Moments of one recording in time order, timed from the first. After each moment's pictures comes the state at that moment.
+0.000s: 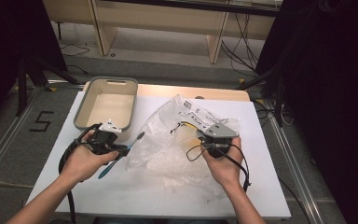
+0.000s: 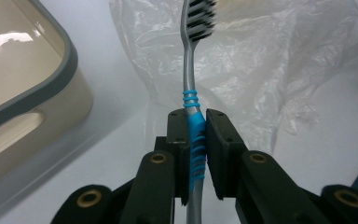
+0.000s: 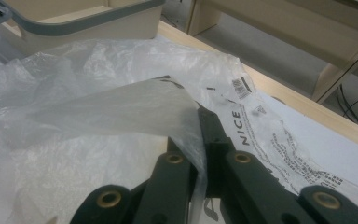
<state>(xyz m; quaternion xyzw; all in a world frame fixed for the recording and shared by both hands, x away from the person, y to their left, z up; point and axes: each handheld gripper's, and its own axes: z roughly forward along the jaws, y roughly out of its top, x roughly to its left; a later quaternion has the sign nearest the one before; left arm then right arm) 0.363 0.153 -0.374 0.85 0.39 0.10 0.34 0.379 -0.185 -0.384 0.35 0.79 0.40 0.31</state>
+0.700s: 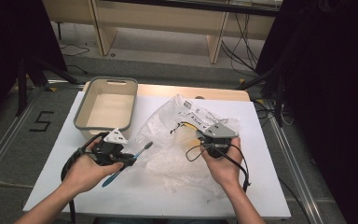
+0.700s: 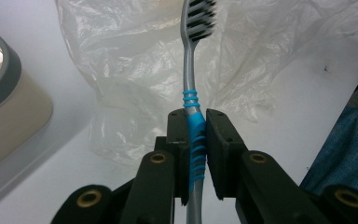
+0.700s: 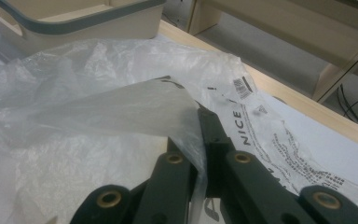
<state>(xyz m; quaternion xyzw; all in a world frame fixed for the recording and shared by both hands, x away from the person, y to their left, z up) 0.339 0.135 -0.370 0.87 0.34 0.09 0.34 0.379 -0.184 -0.385 0.35 0.79 0.39 0.30</state>
